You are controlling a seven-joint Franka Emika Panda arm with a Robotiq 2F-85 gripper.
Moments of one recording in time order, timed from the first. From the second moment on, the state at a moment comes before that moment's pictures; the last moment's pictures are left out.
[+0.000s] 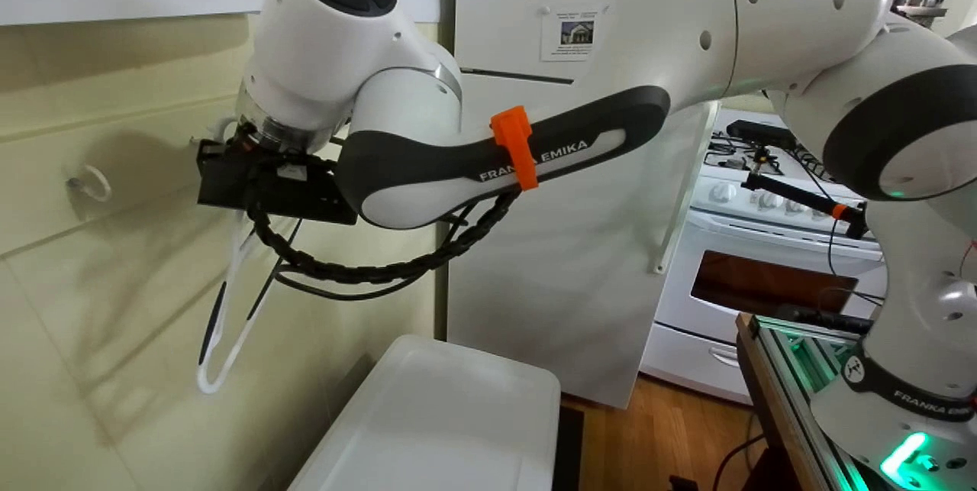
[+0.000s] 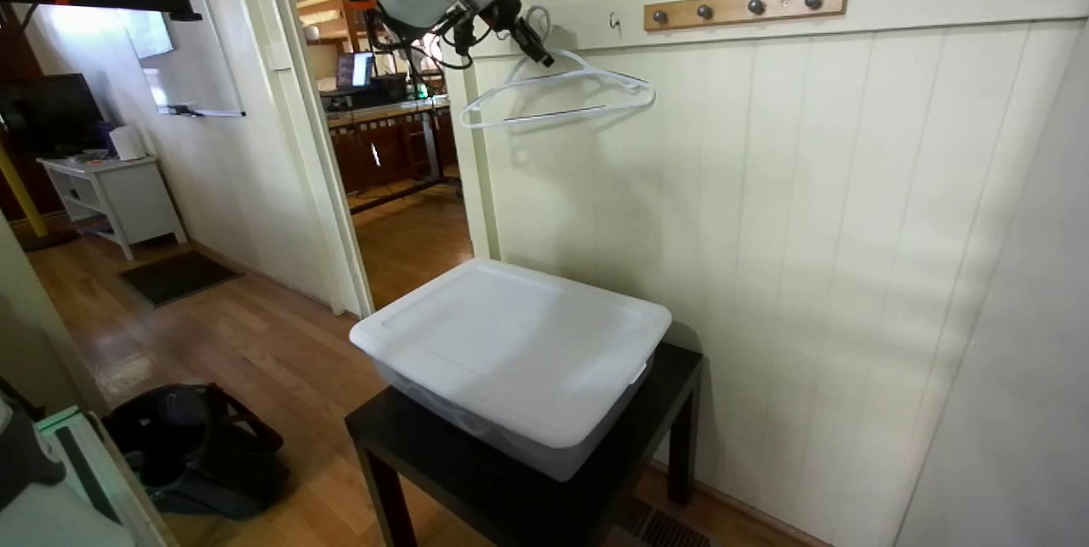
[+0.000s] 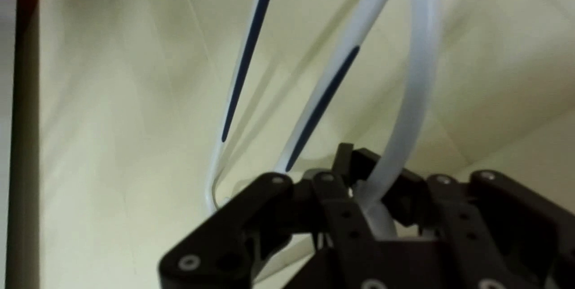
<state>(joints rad) 0.55 0.81 -0.46 -1.11 -0.28 2.49 1.41</state>
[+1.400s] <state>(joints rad) 0.43 0.84 -0.33 -0.84 -0.21 2.07 1.17</state>
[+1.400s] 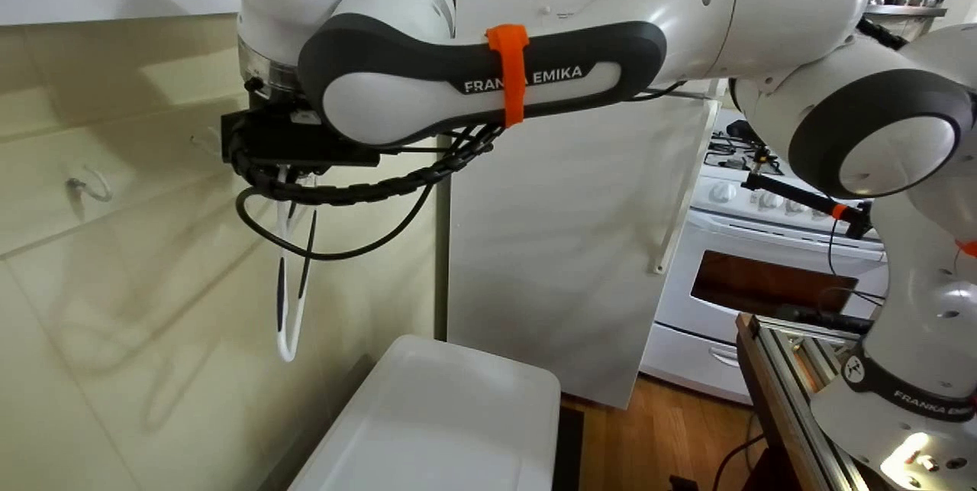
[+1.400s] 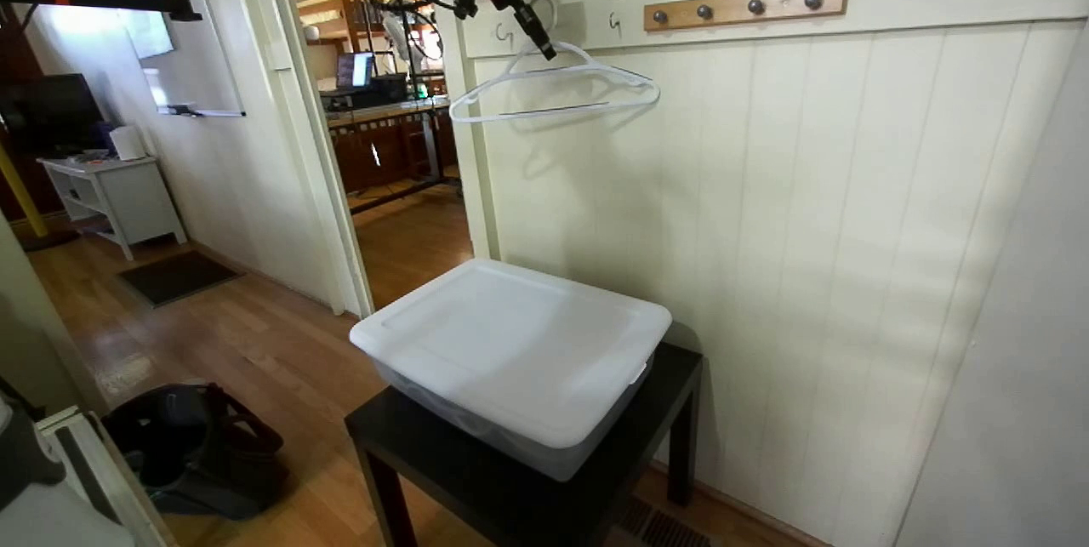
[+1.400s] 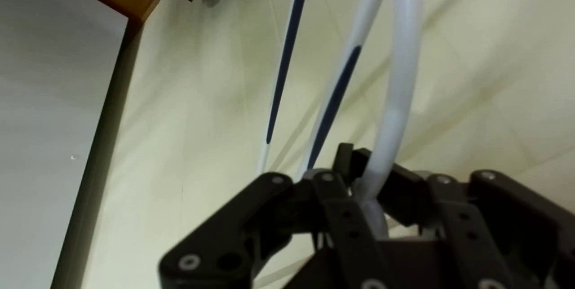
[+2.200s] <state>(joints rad) 0.40 0.95 -0.30 -0.65 -0.21 1.99 1.09</state>
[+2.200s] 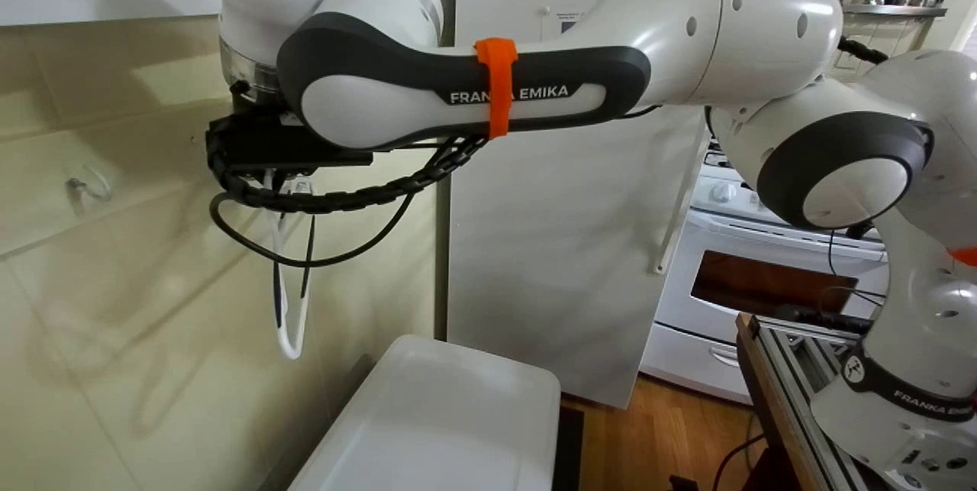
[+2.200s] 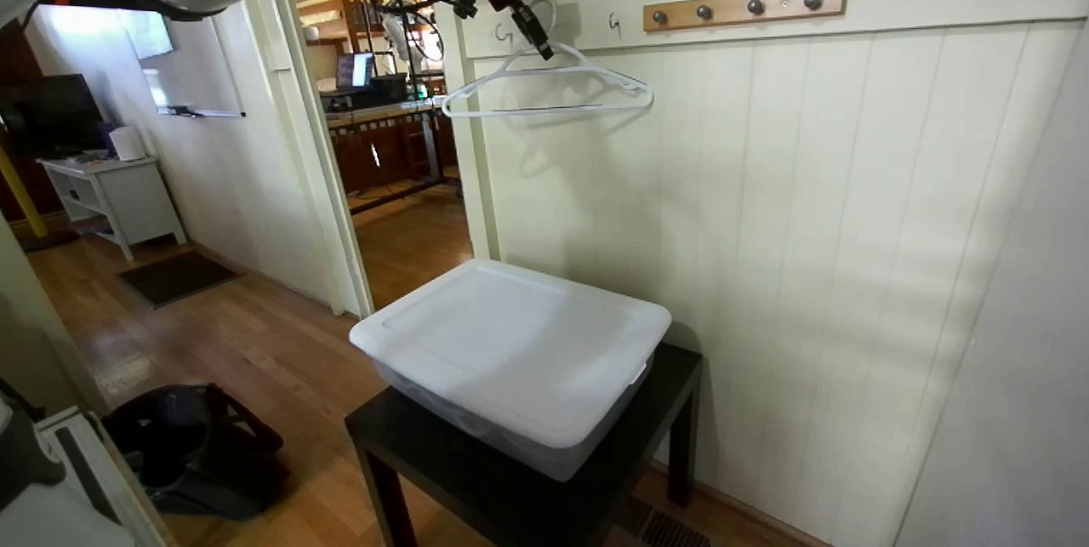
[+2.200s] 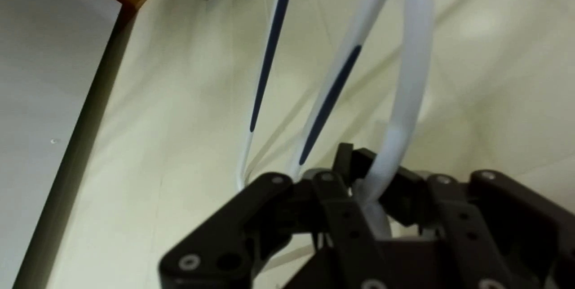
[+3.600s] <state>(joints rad) 0.40 0.99 -0.29 -0.58 -0.21 1.99 0.98</state>
